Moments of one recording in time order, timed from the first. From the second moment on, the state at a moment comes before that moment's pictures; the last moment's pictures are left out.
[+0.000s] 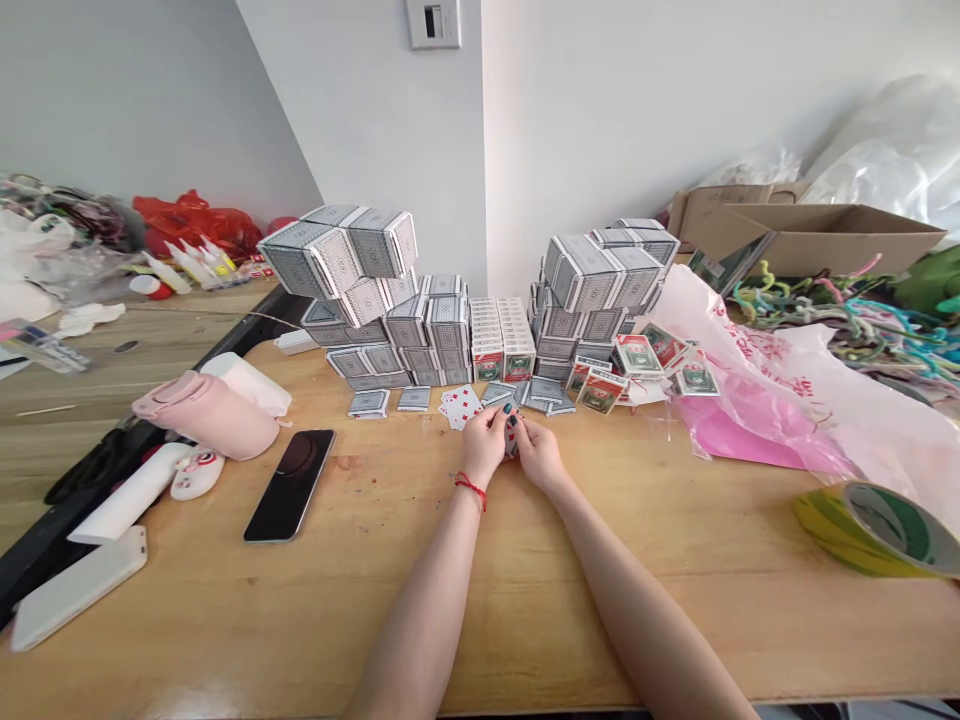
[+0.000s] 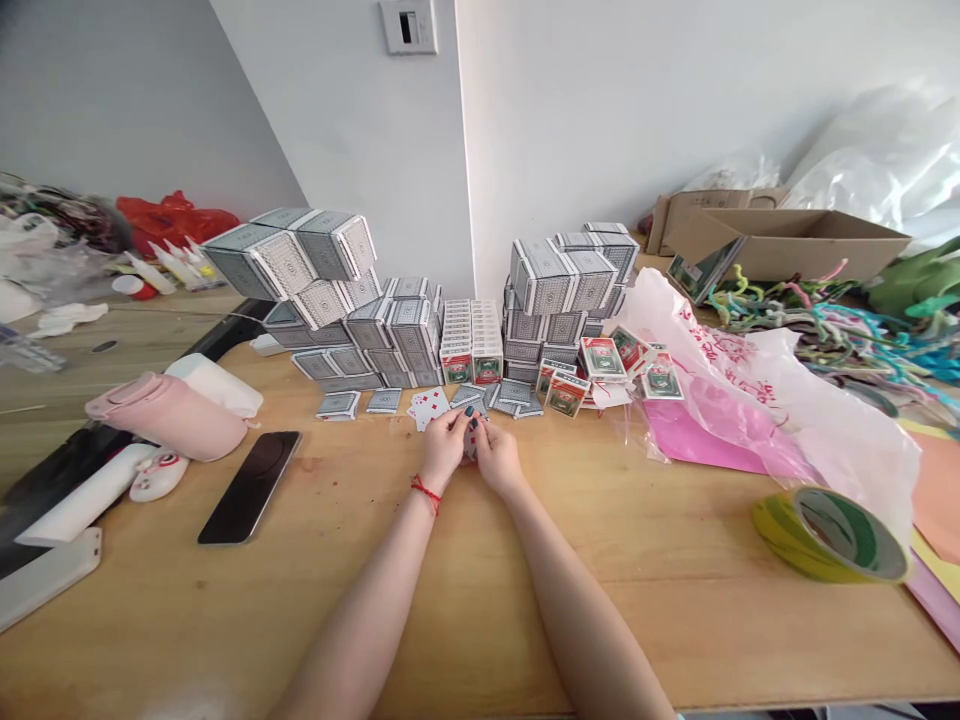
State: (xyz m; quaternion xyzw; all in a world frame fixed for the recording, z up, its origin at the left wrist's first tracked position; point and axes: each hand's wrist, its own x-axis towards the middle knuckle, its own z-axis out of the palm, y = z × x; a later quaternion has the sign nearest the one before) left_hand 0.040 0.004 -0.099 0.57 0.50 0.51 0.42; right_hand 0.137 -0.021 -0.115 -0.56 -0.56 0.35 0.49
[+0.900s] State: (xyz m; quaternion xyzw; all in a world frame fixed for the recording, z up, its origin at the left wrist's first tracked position) left_hand 0.042 0.002 -0.104 0.60 0.49 0.47 0.42; right_hand 0.140 -0.019 -0.114 -0.58 -0.53 0.35 0.51
